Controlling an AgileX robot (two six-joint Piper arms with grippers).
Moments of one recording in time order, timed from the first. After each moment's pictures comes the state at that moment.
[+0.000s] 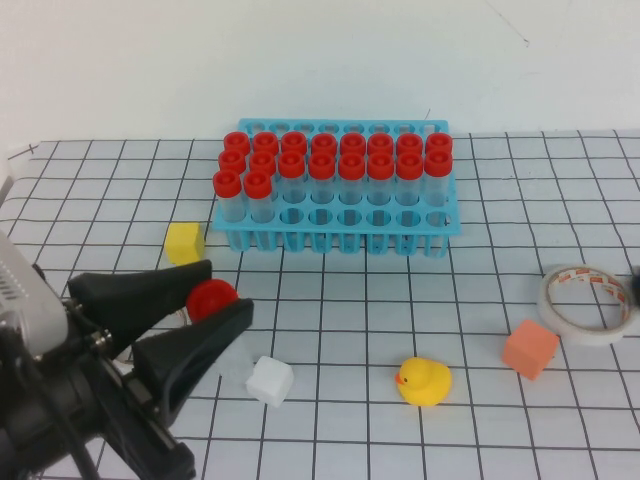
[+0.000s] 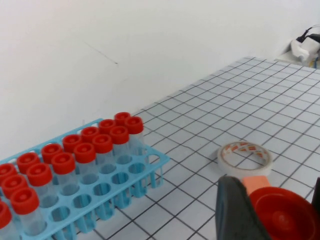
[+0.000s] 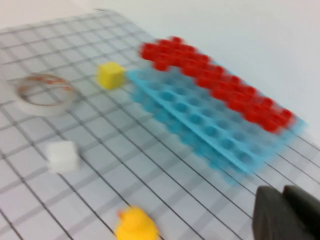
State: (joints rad) right arm 0.86 0.75 -0.67 -0.69 0.41 0.46; left arm -0.48 0.75 -0.55 -1.71 0.34 1.71
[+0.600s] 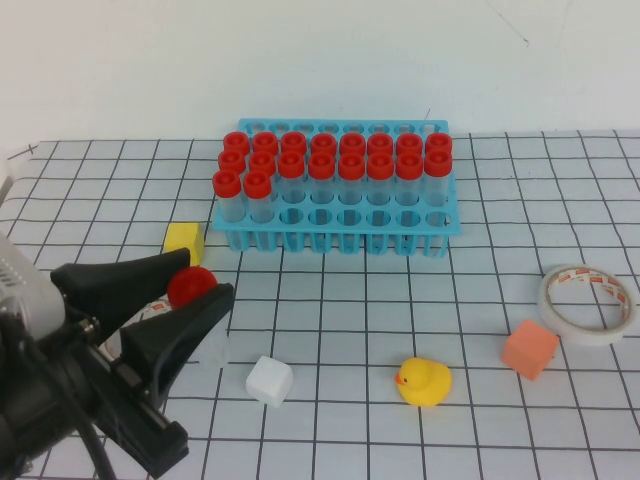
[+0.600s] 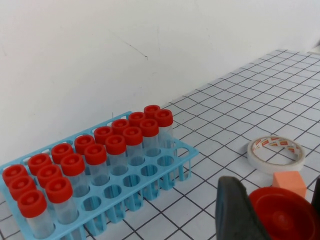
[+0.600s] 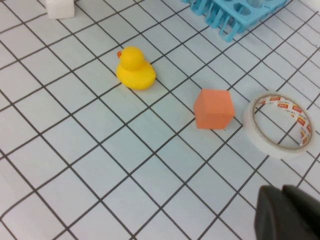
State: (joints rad) right arm 0.86 0.48 -0.67 -0.35 0.95 0.09; left arm -0.48 0.75 -0.55 -1.71 0.26 1.73
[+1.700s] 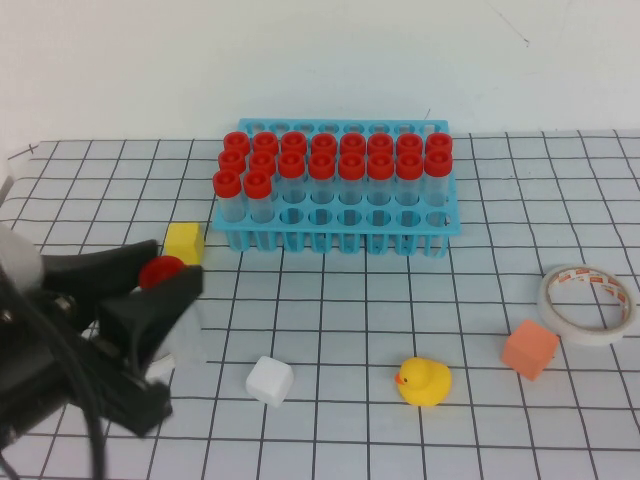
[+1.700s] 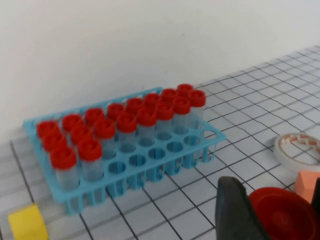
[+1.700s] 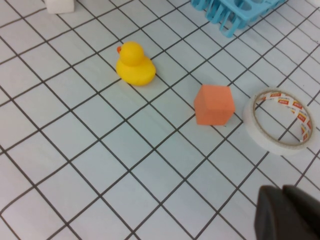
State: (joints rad) right arm 0.86 0.48 -0.67 -0.35 0.96 0.09; left arm -0.48 0.75 -0.59 -1.17 0.17 1.11
